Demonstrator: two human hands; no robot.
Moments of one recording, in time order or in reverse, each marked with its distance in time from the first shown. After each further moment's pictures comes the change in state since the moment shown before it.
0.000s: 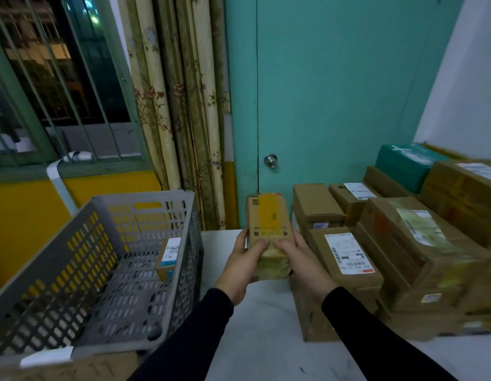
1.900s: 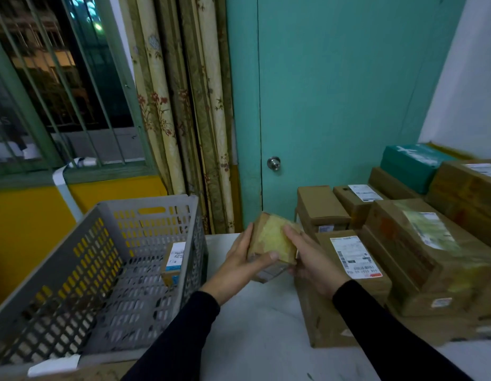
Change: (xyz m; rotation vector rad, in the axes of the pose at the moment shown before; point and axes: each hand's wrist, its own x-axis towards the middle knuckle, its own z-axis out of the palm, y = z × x) left_hand 0.008 0.001 -0.038 0.358 -0.245 0.208; right_hand 0.014 -0.013 -0.008 0.013 0.034 0.164
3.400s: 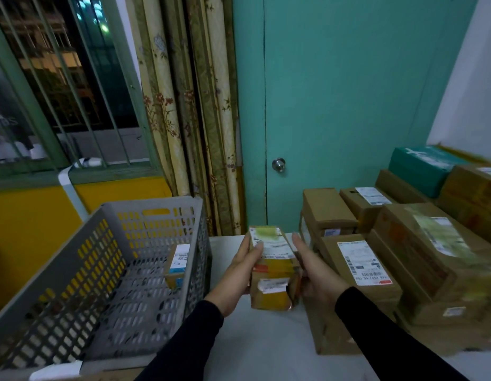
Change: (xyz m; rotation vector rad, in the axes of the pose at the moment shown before) left_hand -0.002 0.003 0.004 -0.301 0.078 -0.189; right_hand 0.026 0.027 -0.002 0.031 -0.054 0.230
